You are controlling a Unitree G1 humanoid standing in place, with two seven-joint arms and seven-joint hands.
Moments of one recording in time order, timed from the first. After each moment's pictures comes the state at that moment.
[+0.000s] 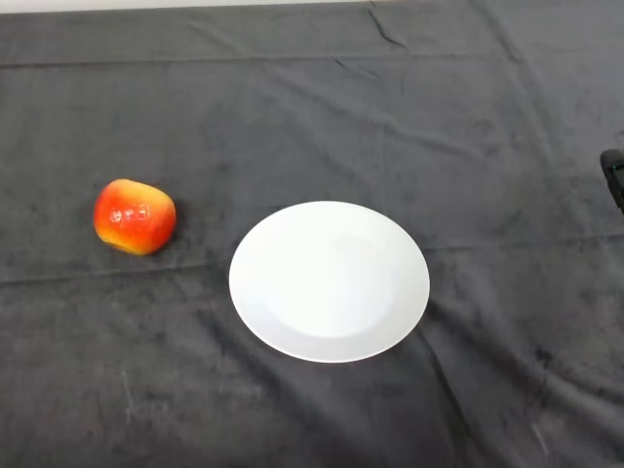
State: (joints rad) left arm -0.39 0.72 0.44 1.21 -0.15 -0.34 0.41; right arm -0.86 -0.33 -0.82 1.25 0.78 0.27 0.35
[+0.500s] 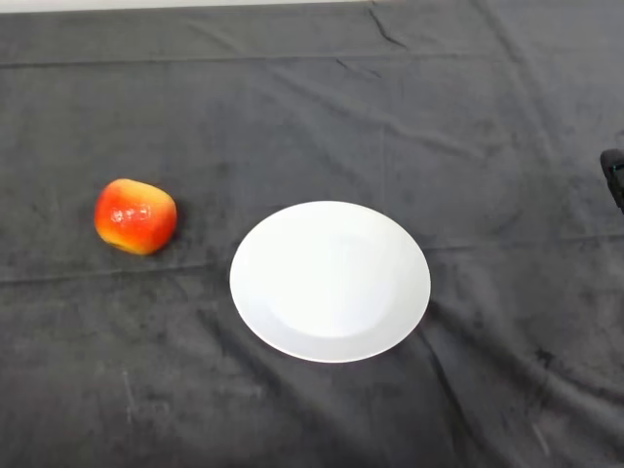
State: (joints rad) left arm -0.46 0.70 0.38 1.21 -0.07 -0.34 0.40; right arm -0.86 -0.33 -0.82 1.25 0.78 0.27 0.35
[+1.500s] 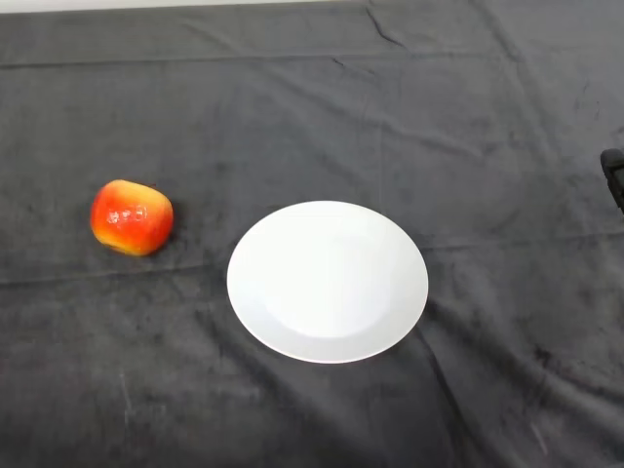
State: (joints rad) left arm -0.58 0.63 0.21 1.21 0.03 -0.36 0.20; right arm -0.86 -0.33 -0.81 1.25 0.78 0.27 0.35
